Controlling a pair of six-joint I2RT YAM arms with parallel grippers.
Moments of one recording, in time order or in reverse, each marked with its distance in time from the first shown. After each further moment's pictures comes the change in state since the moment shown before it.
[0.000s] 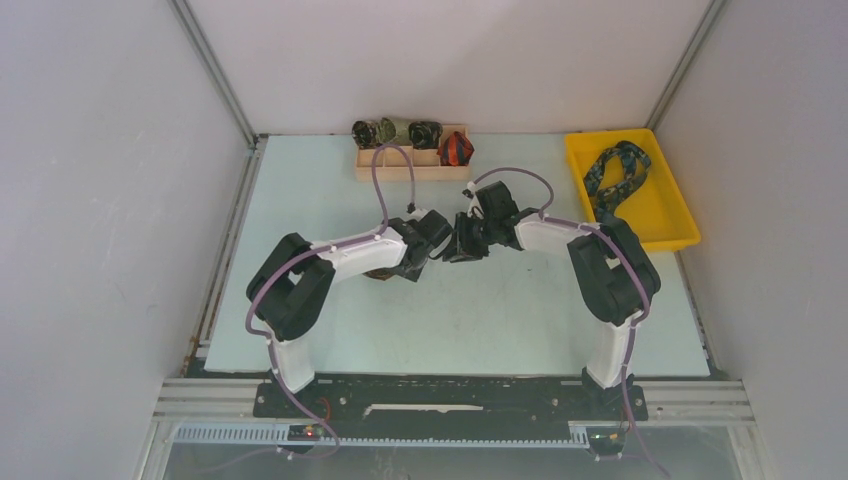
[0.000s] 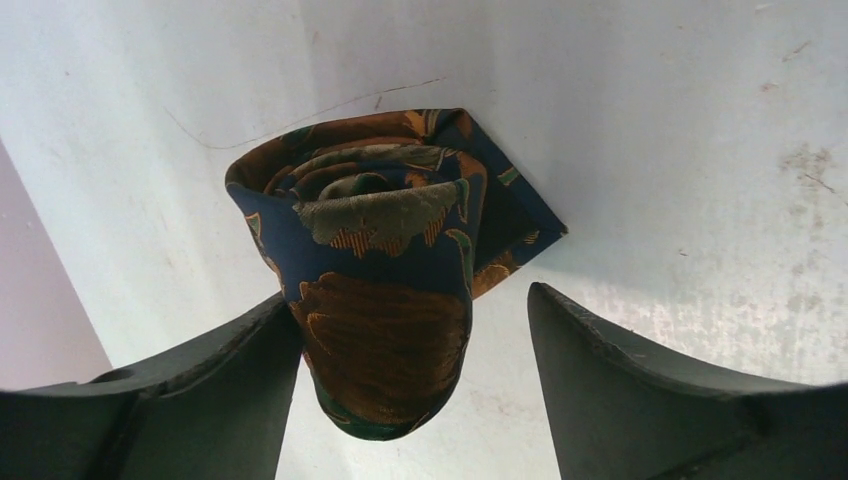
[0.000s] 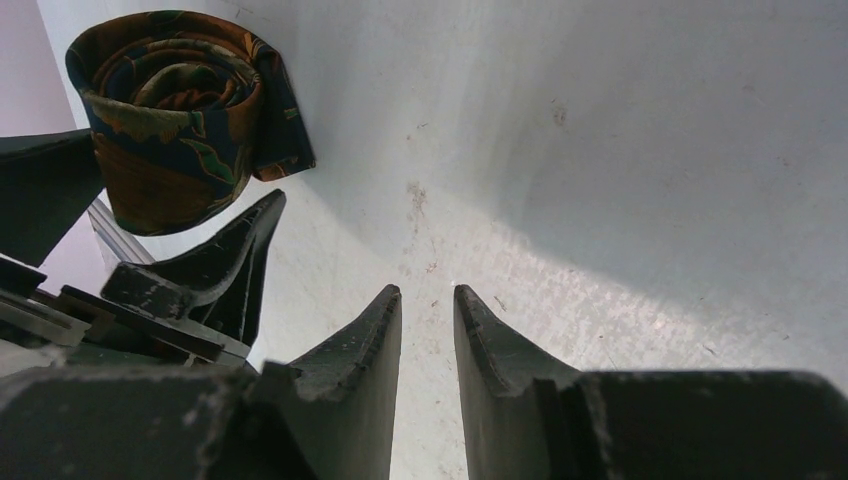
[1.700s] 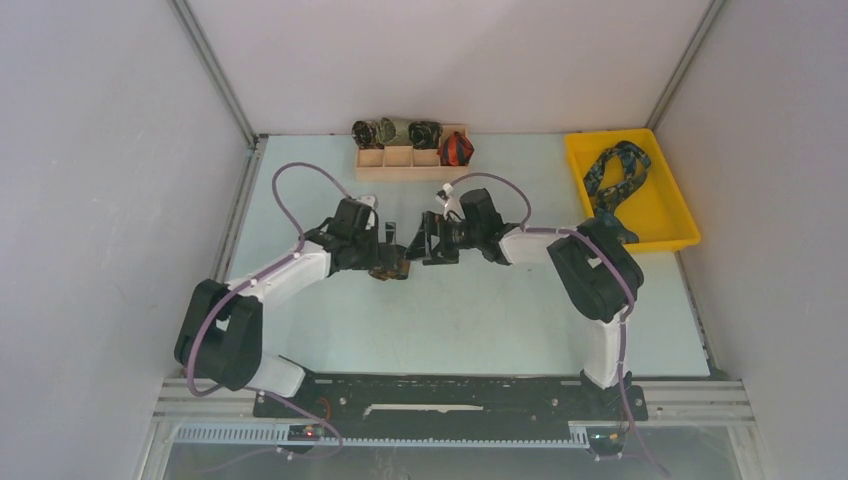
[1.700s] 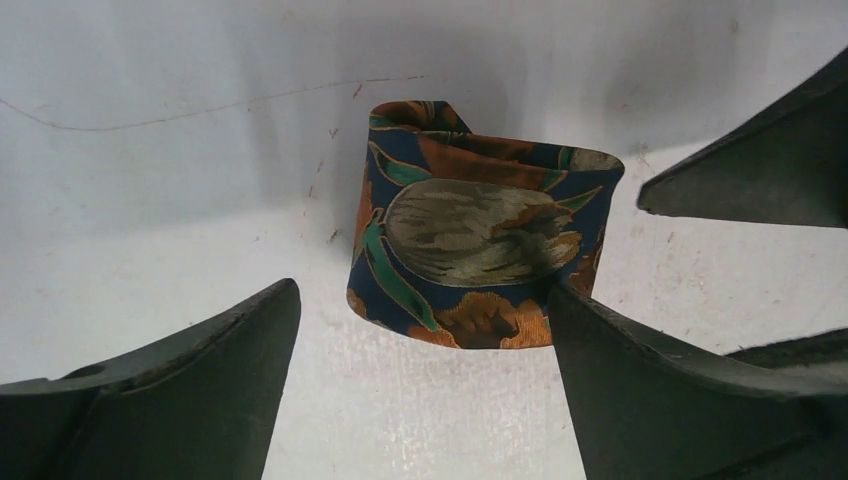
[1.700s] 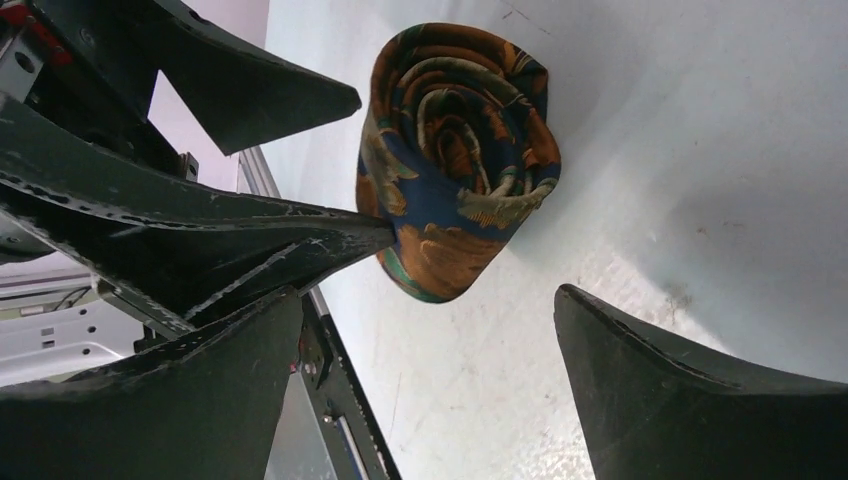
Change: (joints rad) left arm 0.335 -0.402 -0.330 0.308 0.583 -0.011; right arm 0.091 0.052 -0.054 0.435 -0.223 0.143
